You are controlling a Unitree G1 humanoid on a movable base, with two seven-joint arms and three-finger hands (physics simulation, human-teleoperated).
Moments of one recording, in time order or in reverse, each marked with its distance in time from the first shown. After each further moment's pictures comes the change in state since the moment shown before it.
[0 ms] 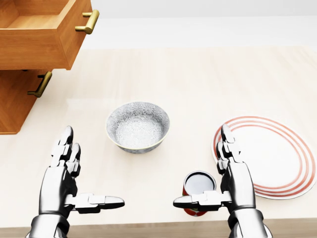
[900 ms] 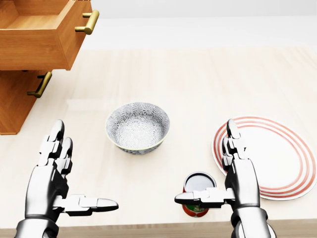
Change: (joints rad) left arm 0.060 0.008 0.022 -0.188 0.006 0.063 -0.046; right arm 0.014 0.002 0.003 -0.099 -0.036 0.056 -0.037
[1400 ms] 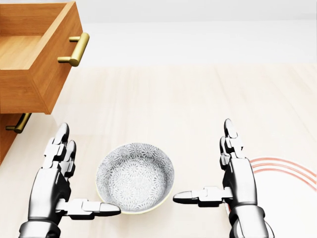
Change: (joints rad) left arm 0.023 -0.002 -0.014 -0.002 0.029 0.000 -0.016; right arm -0.010 0.000 0.003 0.024 0.004 0.000 0.005
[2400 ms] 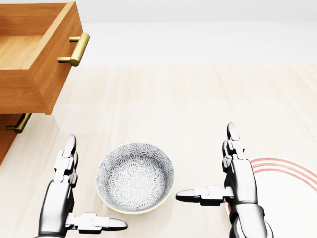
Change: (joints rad) left arm 0.059 -0.005 -0.059 0.101 0.172 -0.174 0.076; right arm -0.036 -0.006 -0.021 0.081 0.015 0.000 -0.023
